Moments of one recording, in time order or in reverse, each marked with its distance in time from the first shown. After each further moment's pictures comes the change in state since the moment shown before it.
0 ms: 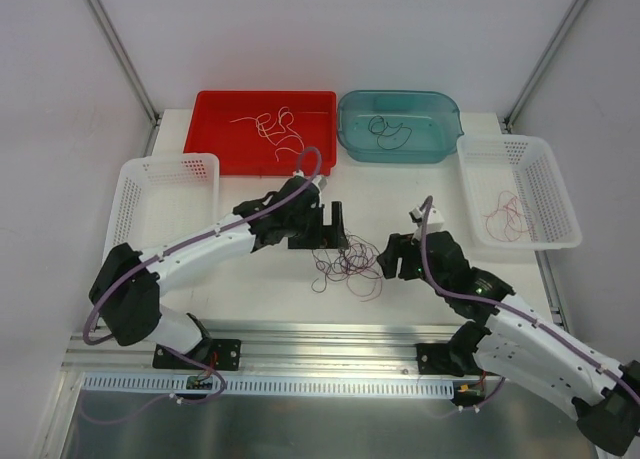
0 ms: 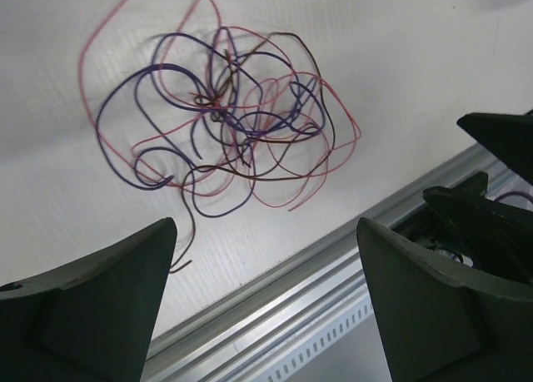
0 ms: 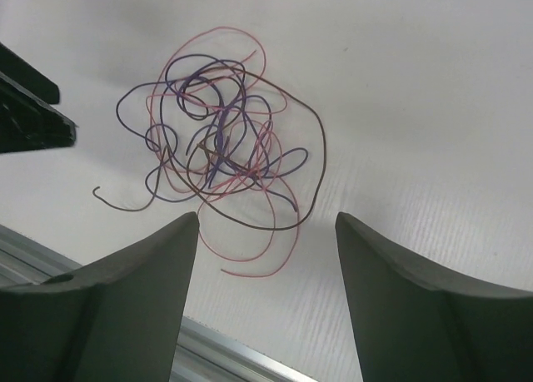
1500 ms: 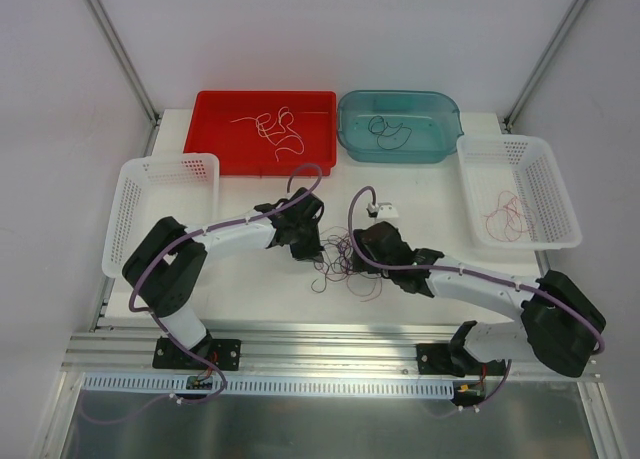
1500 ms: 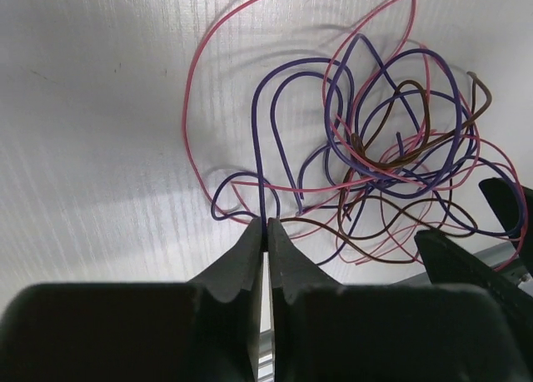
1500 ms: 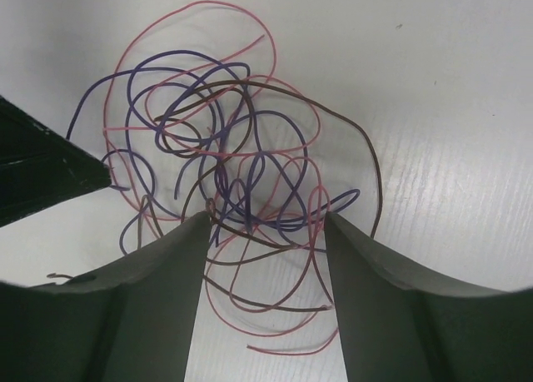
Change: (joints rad) left arm 0.073 0.193 -0.087 0.035 -0.042 -0.183; right arm 0.127 0.603 0.100 0.252 0.118 0.151
